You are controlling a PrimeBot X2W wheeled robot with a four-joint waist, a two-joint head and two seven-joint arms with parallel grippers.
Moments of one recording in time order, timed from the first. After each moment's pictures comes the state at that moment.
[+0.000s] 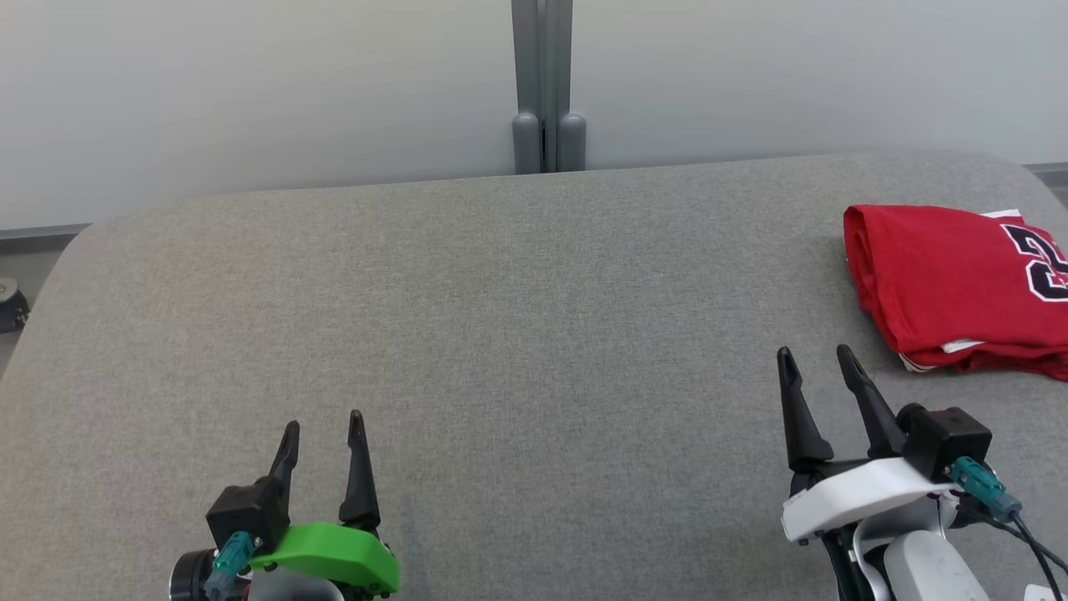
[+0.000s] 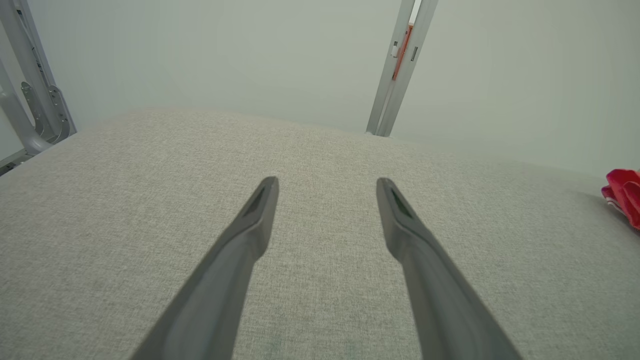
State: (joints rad) left arm -0.07 0.05 -0.19 0.33 -0.35 0.07 -0.26; right arm -0.10 -0.05 0.04 0.26 0.25 0.13 -0.26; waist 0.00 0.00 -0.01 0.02
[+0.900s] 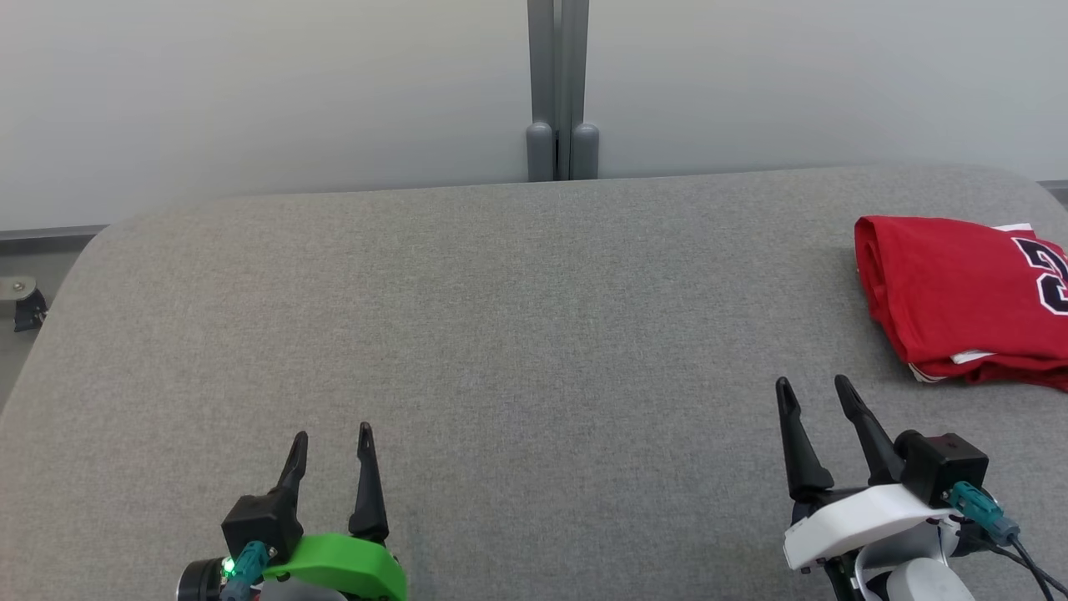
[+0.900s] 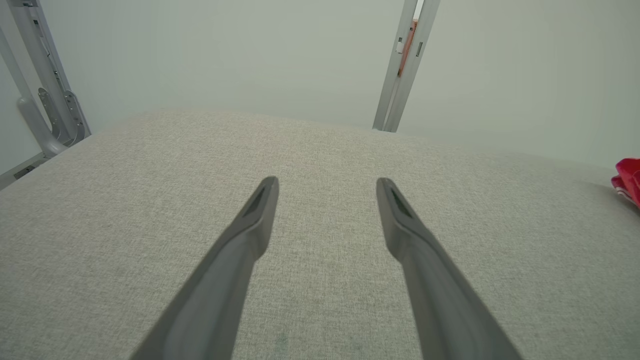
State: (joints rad) left arm -0.04 0.05 -0.22 0.33 -0.32 0.10 -0.26; right arm -0.03 -0.05 0.05 0.23 0.25 0.13 -0.24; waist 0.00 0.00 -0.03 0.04
